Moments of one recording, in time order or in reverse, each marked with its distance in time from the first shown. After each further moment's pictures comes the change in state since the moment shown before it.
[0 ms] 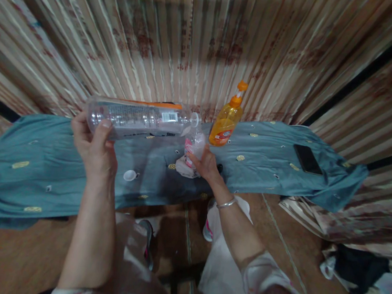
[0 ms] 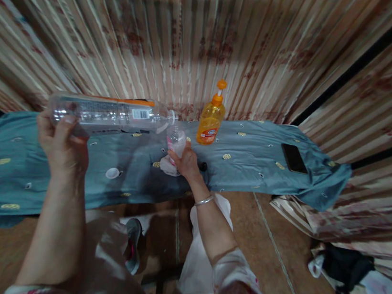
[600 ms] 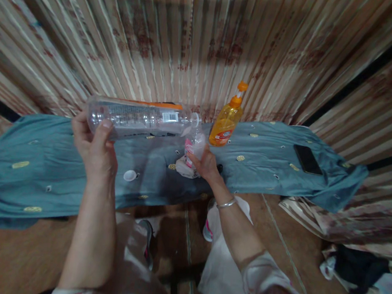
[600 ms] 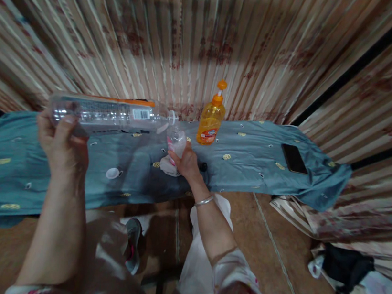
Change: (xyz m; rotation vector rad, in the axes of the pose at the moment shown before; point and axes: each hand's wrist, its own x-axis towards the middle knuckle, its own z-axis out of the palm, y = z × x) left_hand 0.002 -0.005 -0.004 -0.032 -0.009 0.023; right_hand 0.001 -0.001 -0.001 0.021 -0.002 -0.012
